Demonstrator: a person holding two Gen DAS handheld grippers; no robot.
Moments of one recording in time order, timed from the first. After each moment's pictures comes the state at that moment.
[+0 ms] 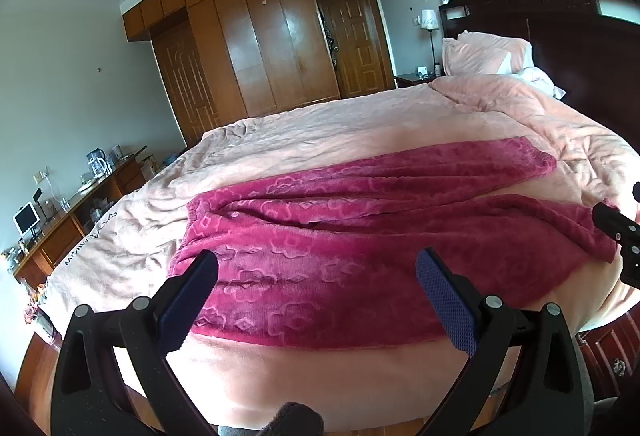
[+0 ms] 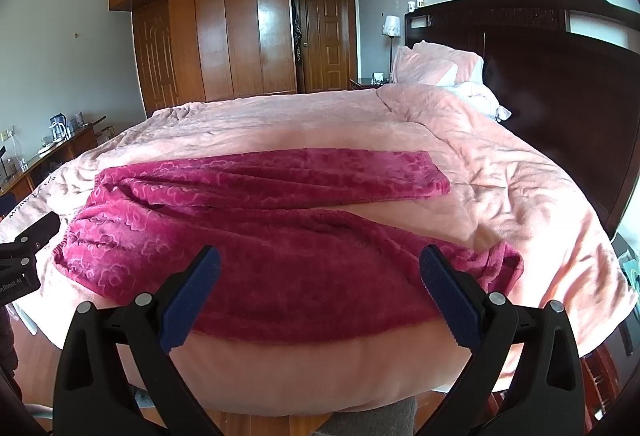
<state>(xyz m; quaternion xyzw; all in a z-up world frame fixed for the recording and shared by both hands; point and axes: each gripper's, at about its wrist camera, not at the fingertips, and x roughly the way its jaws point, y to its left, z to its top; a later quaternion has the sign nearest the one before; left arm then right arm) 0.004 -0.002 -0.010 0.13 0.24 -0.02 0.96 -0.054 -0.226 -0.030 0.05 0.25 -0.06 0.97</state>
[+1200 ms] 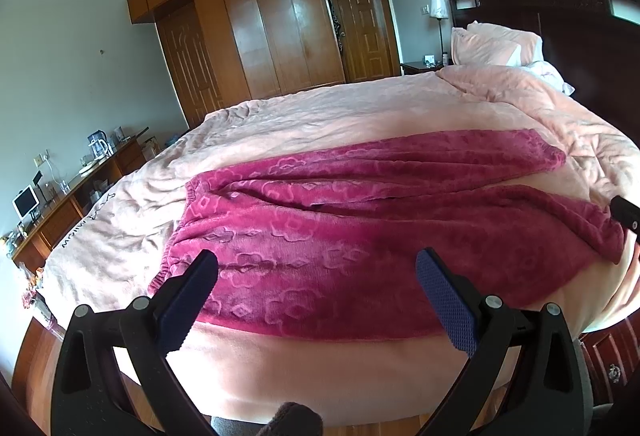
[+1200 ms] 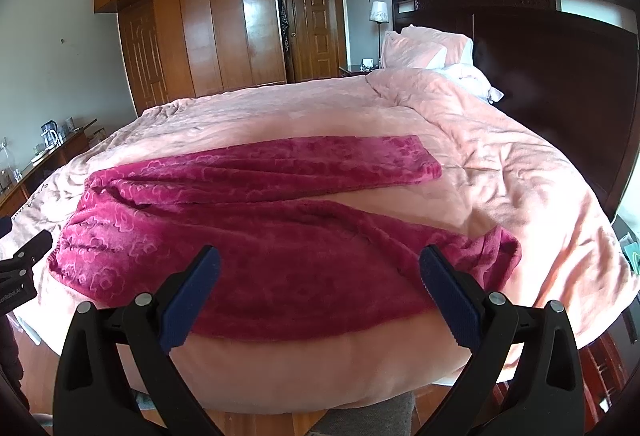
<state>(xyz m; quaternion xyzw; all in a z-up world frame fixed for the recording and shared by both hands) 0.015 0.004 -0.022 0.12 0.27 -0.01 0.96 -0.043 -0.249 -0.038 0.08 0.26 -0.07 0.96</state>
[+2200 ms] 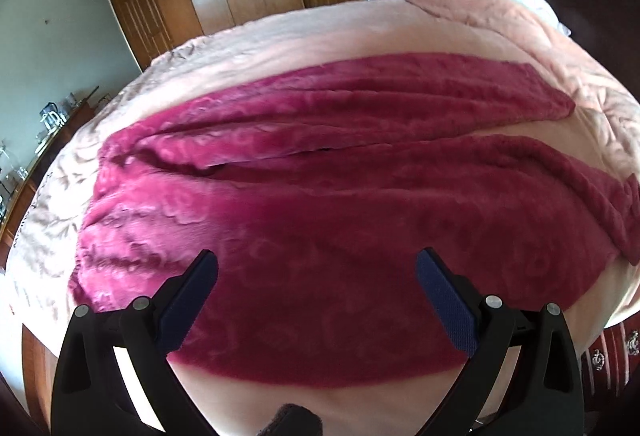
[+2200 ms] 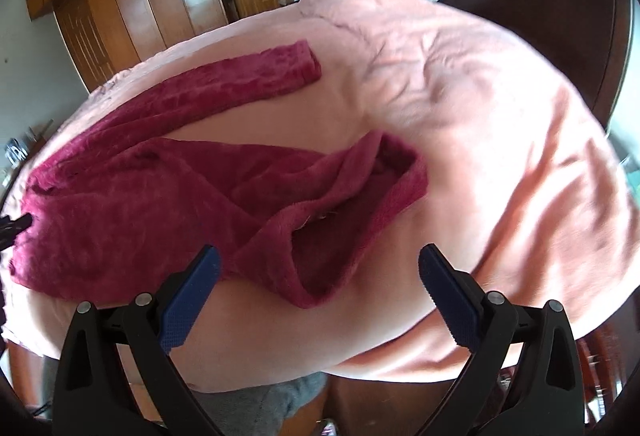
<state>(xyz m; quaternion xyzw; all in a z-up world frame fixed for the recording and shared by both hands) 0.144 -0.074 -0.105 0.13 0.41 -0.06 0.90 -0.032 -0.442 -0.148 0.16 0.38 -0.12 0.90</state>
